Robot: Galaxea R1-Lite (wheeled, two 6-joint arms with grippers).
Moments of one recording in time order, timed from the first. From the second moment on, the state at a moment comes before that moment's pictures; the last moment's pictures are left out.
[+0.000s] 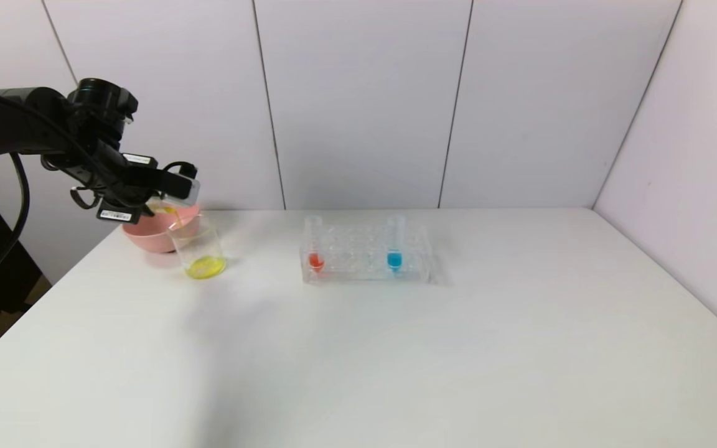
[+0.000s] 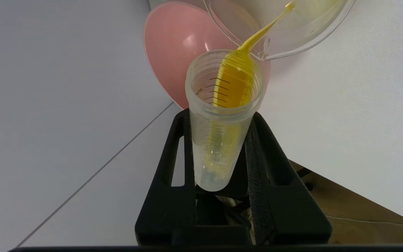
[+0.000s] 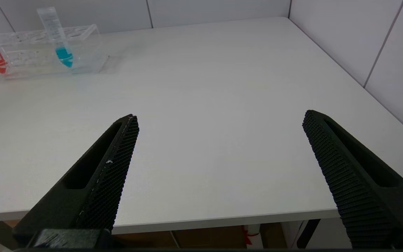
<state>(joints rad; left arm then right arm) 0.07 2.11 -2.00 0.66 0.10 1.68 0.00 0.00 0.00 -0.01 -0.04 0.09</state>
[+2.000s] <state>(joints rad) 0.04 2.11 -2.00 0.64 0.21 1.72 0.00 0.00 0.00 -0.01 -0.04 0.09</state>
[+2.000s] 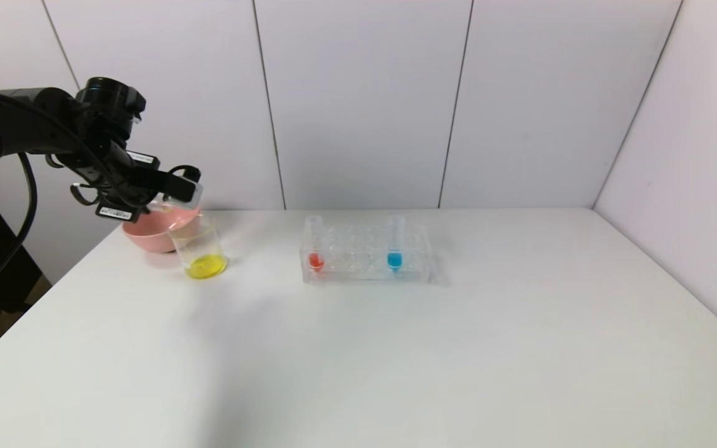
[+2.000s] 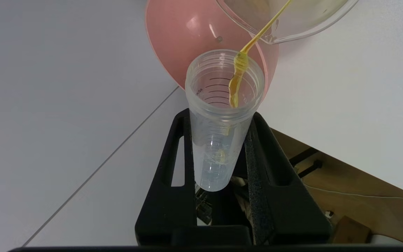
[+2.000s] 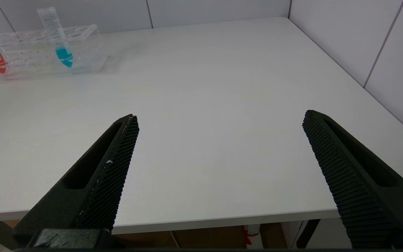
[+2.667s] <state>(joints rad) 0.04 2.09 -2.00 0.62 0.19 1.60 0.00 0.00 0.00 -0.01 -0.04 0.09</state>
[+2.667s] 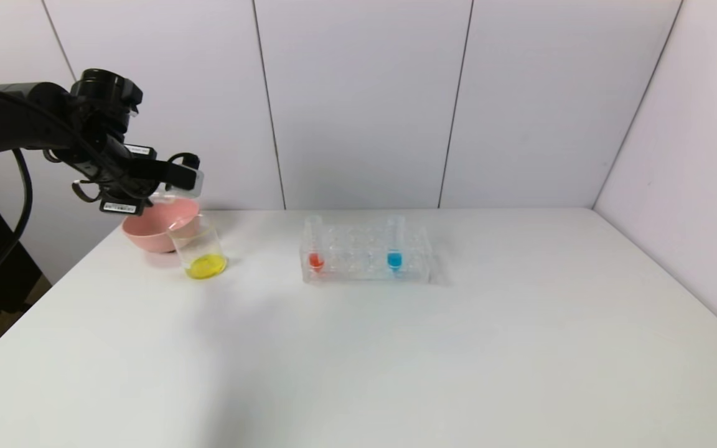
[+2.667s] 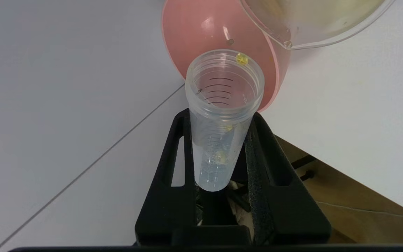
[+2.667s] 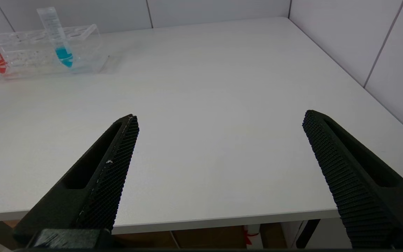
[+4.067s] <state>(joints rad) 0.21 2.07 -1.40 -0.58 -0.05 0.05 0.00 0.00 0.00 -0.01 -0.04 0.09</state>
